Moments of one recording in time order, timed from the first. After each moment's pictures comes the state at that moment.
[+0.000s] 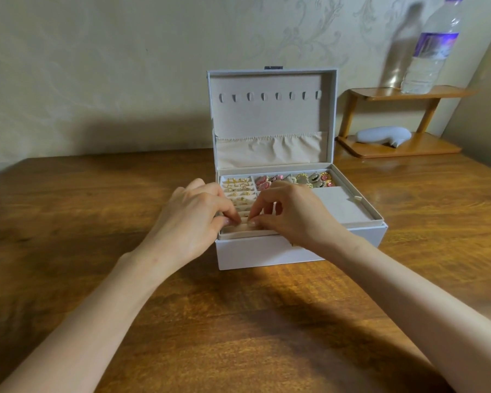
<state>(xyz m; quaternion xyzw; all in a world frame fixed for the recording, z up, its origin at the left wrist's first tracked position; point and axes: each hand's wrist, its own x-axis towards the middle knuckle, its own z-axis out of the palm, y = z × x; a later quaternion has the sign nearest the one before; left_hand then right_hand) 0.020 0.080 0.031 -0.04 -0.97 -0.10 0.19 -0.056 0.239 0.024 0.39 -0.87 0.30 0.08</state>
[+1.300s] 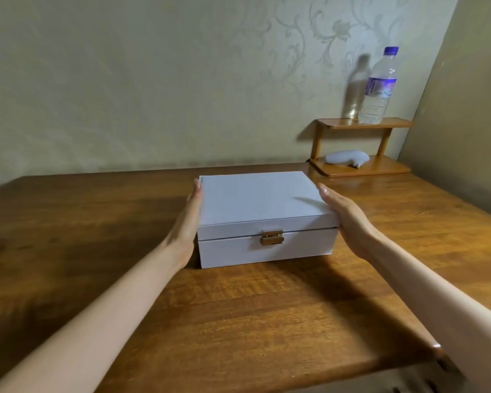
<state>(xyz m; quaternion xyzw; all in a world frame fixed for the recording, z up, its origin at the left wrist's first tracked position) 0.005 0.099 0.012 0.11 -0.71 -0.68 0.12 -0.095 0.354 0.008 0.14 -0.75 0.64 -0.09</state>
